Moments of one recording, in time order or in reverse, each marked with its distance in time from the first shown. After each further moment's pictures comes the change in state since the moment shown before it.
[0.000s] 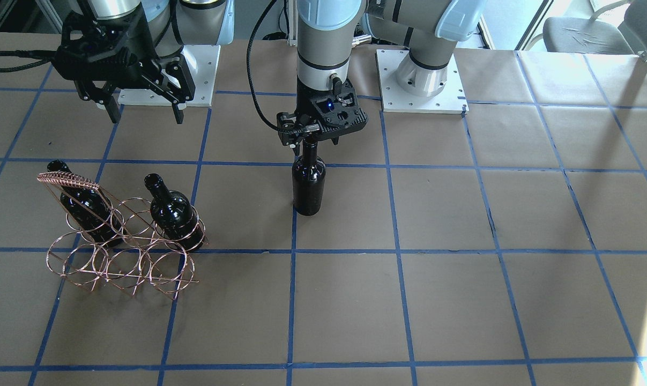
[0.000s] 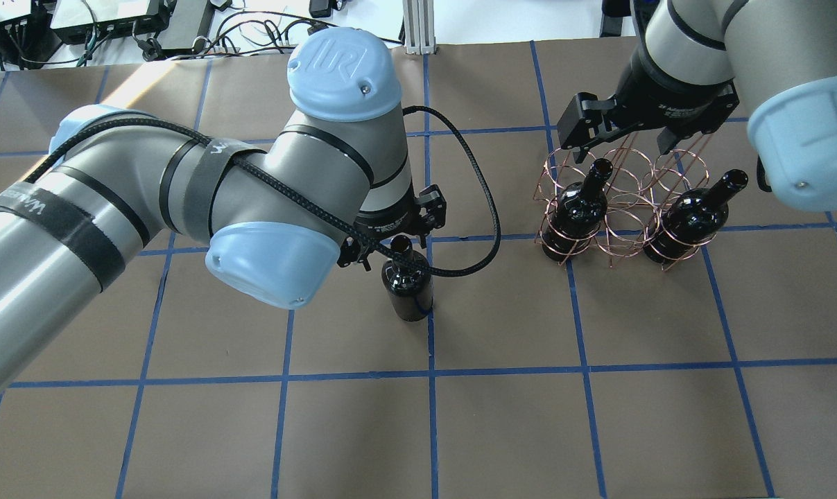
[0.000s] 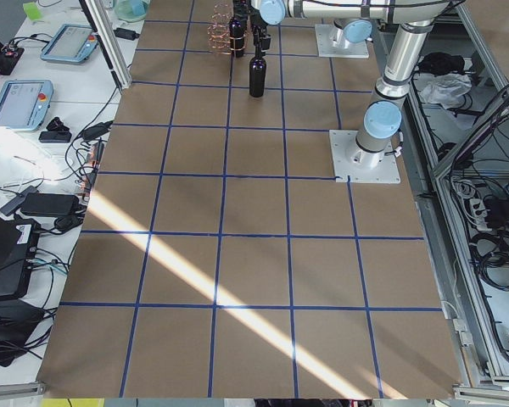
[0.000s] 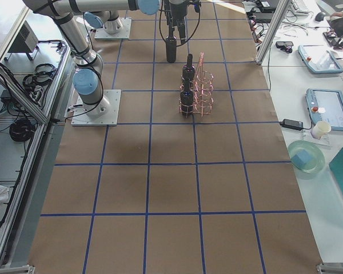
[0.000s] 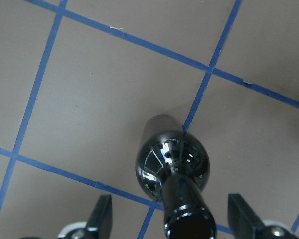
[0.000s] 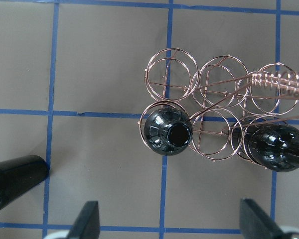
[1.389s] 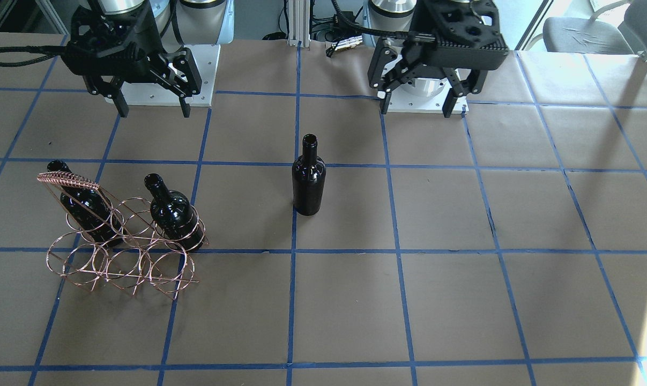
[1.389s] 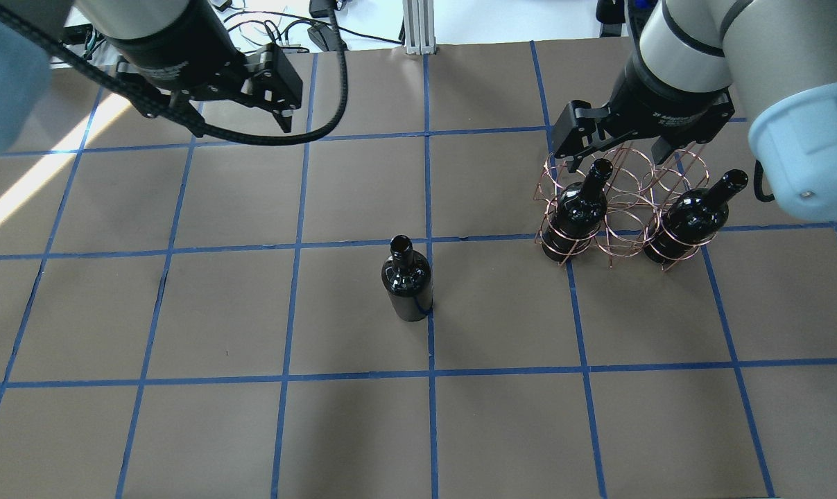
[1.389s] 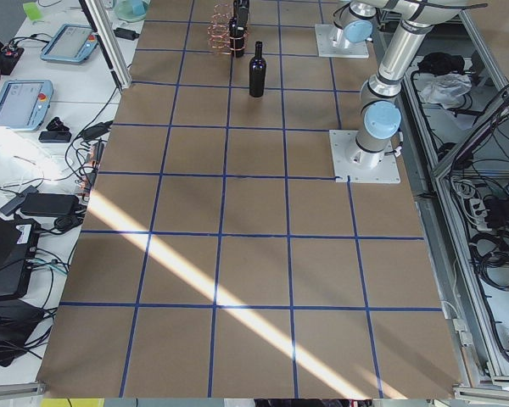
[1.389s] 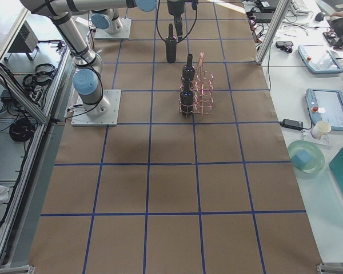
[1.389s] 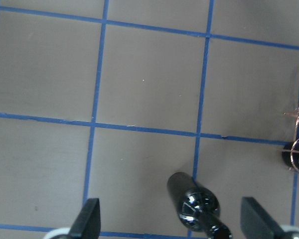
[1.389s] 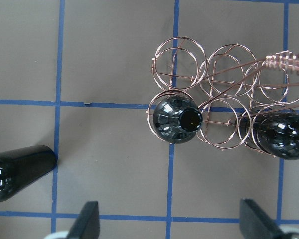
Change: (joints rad) left arm 0.322 0.134 0.281 -0.293 0.007 0.772; right arm 0.052 0.003 0.000 0.036 0.004 0.052
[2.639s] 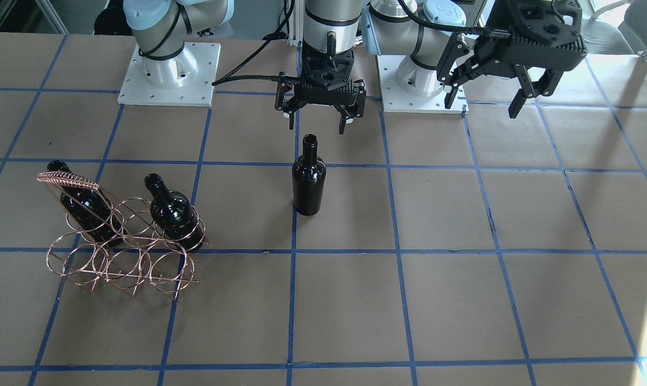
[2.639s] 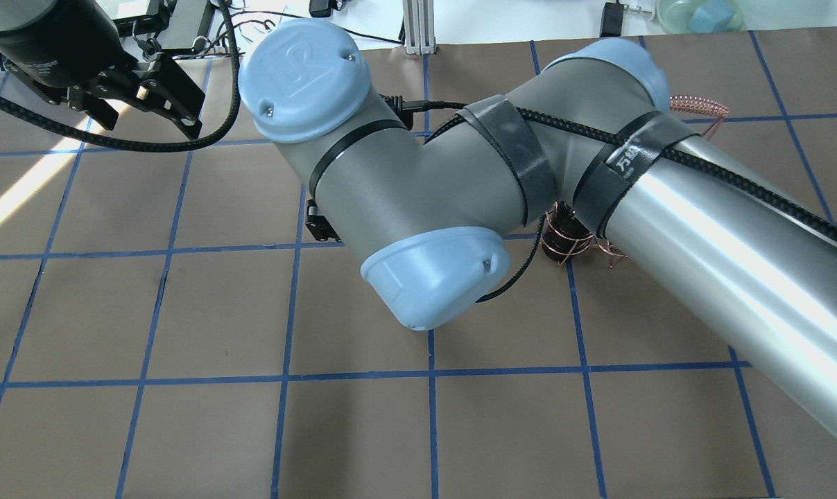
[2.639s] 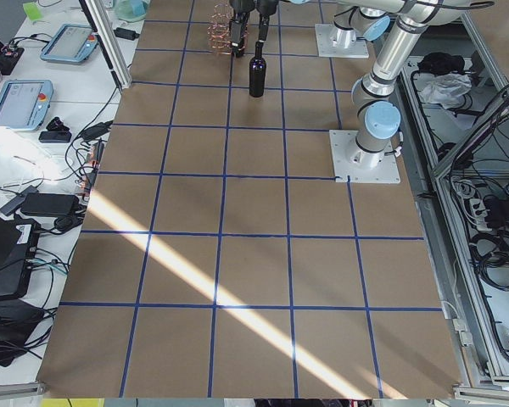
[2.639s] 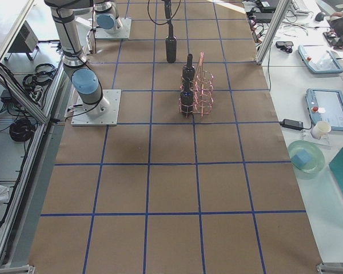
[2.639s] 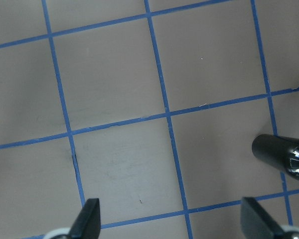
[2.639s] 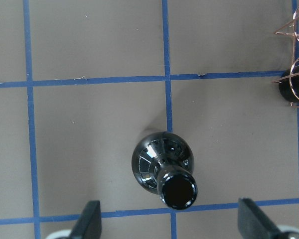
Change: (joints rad) left arm 0.137 0.040 -0.032 -0.023 0.005 0.238; right arm 0.481 0.282 -0.091 -0.129 -0.091 0.559
